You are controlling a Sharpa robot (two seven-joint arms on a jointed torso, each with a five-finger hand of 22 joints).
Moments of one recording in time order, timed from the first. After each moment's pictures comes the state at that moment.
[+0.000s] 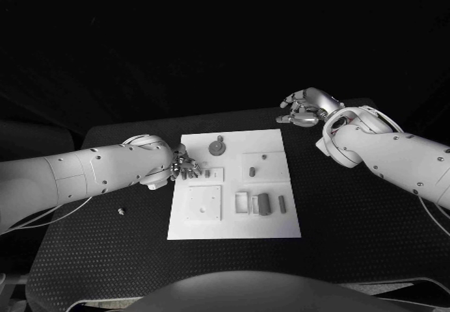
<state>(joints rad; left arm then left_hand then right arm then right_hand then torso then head) 1.22 -0.70 -0.24 1.24 -1.05 -0.07 -0.50 0.73 -0.04 0.46 -0.29 0.19 1.17 0.04 0.33 0.64 1.33 -0.05 0.58 0.47 1.16 -0.14 1.24 0.44 0.01 1.28 -0.24 0.43 1.31 1.16 -0.64 0.08 1.20 -1.29 -0.38 -0.07 1.03 -0.14 0.45 -0.20 0.26 0.76 0.18 0.23 0.46 0.92 0.08 0.95 0.73 1.05 -0.03 1.43 0.70 0.25 1.04 0.01 0.96 1.31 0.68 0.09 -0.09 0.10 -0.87</state>
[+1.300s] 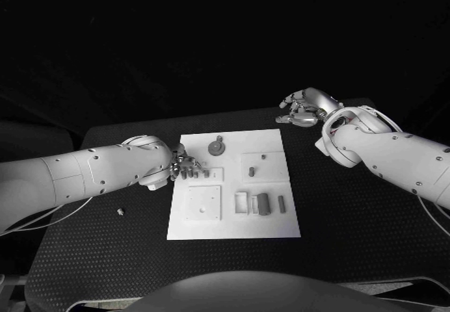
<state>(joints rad) 1.22 -0.71 -0.24 1.24 -1.02 -0.09 -0.49 0.66 -0.07 0.43 -0.28 0.12 1.17 0.04 0.33 0.64 1.33 -0.05 0.58 0.47 1.16 -0.14 1.24 0.44 0.01 1.28 -0.24 0.43 1.31 1.16 -0.64 0.08 1.20 -1.29 -0.38 -0.07 1.03 -0.14 0.45 -0.19 0.26 0.76 0.18 0.23 0.46 0.92 0.08 0.96 0.73 1.05 -0.03 1.43 0.70 0.25 1.05 0.01 0.96 1.31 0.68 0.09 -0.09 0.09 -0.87</state>
